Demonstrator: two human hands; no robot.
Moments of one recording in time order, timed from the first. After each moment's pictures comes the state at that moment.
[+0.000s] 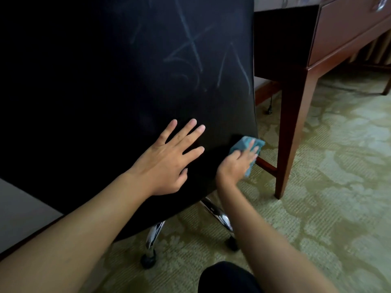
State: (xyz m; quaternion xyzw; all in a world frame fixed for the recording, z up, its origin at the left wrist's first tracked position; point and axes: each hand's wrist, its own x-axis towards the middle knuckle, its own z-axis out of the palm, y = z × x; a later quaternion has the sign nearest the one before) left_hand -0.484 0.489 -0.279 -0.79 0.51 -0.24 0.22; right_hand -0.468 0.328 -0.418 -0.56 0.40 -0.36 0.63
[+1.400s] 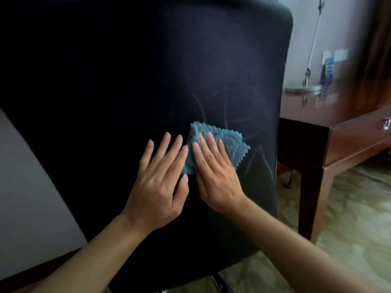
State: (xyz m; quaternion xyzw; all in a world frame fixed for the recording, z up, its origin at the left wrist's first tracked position) left_hand -0.508 0.525 -0.174 -0.77 0.38 -0.51 -0.06; right_hand -0.472 0.347 -0.217 -0.78 -0.26 -0.55 0.13
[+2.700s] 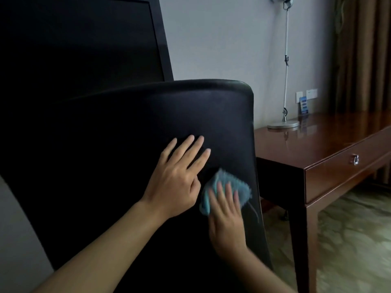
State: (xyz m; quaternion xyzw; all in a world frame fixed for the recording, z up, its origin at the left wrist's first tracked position) left_hand -0.483 0.458 -0.067 -0.76 0.40 -0.51 0.07; right_hand -0.465 0.312 -0.235 -0.81 -0.09 -0.55 0.18
